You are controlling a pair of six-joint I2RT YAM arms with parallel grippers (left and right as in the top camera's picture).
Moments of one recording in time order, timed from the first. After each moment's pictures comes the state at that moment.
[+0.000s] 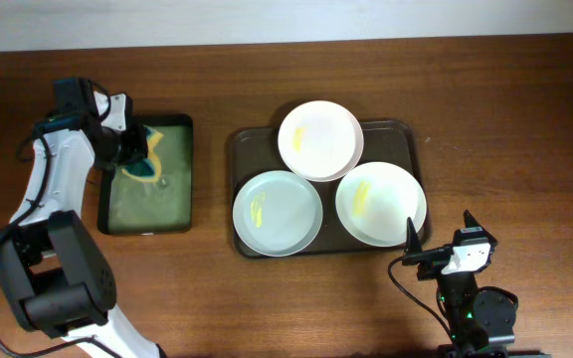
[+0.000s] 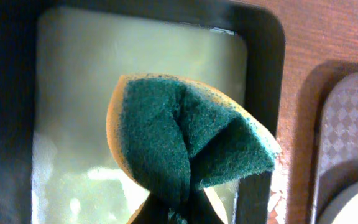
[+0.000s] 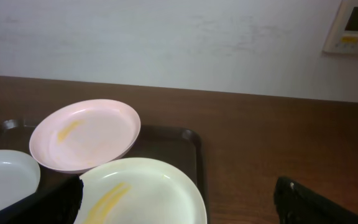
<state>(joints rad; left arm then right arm) 0.23 1.92 1.48 -0.77 0.27 0.05 0.04 0.01 0.01 -0.07 -0.04 -0.04</state>
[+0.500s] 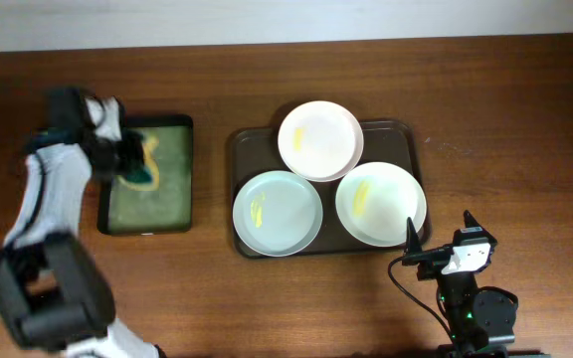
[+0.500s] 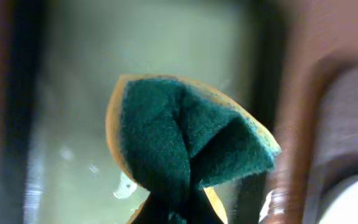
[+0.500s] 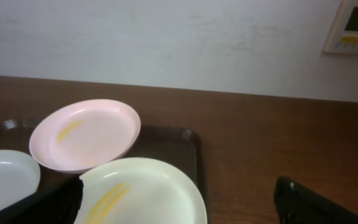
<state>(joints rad) 0.25 1.83 1.38 -0.74 0.27 0.00 0.04 0.01 0.01 -0.07 -0.04 -0.04</state>
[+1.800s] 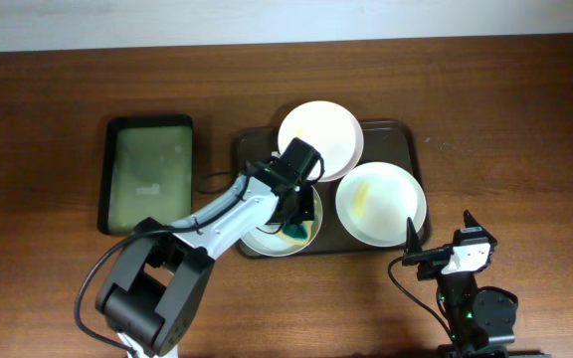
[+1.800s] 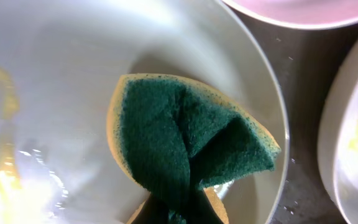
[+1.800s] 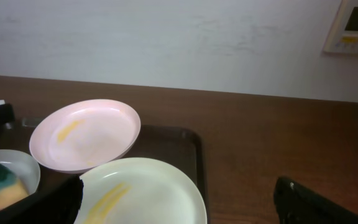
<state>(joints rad) -0.63 1.91 1.25 -0.63 0.06 -0.62 0.04 0.01 0.01 -0.07 -0.04 -0.04</state>
